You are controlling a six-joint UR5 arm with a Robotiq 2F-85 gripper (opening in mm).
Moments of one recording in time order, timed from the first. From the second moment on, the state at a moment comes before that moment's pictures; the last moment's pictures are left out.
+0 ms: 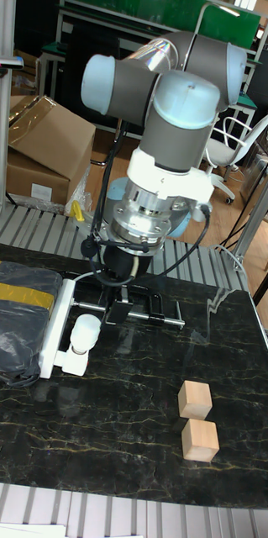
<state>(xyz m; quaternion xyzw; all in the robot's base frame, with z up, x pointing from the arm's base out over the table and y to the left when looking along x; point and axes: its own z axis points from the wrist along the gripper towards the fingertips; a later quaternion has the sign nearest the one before) 0.572 -0.032 0.152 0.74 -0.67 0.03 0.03</state>
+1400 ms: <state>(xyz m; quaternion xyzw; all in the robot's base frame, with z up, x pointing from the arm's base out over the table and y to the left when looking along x) 0.579 -0.044 0.134 0.74 -0.67 0.04 0.02</state>
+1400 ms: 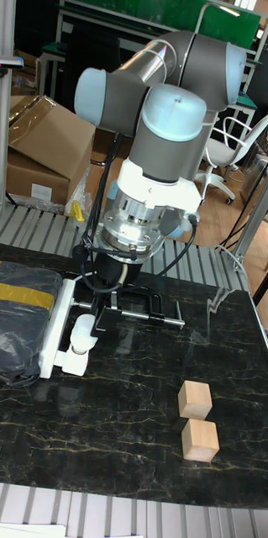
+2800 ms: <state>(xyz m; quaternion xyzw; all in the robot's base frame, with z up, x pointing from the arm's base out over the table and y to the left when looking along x) 0.576 -0.051 0.126 0.75 -0.66 0.05 0.02</state>
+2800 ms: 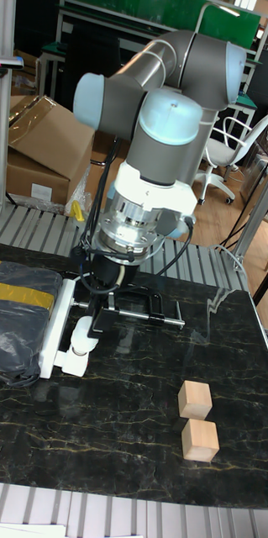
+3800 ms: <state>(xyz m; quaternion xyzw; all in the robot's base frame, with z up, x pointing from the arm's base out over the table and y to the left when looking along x) 0.573 -0.052 0.114 0.75 -0.66 0.04 0.02</state>
